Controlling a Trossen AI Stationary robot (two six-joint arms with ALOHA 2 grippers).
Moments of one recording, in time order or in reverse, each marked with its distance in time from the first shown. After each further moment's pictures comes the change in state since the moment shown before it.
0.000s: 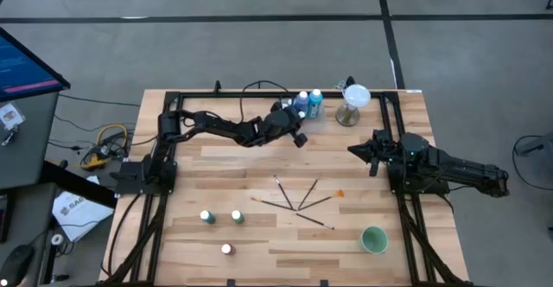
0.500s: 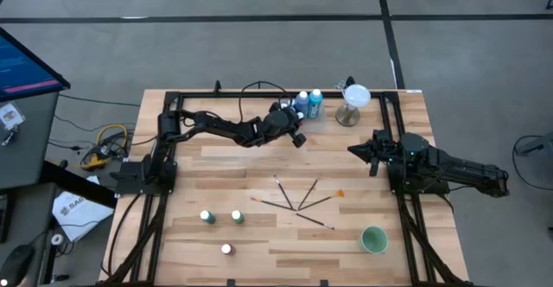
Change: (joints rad) left arm 0.004 0.000 -0.018 0.000 -0.001 -0.020; right arm 0.000 0.000 0.000 0.000 0.000 0.000
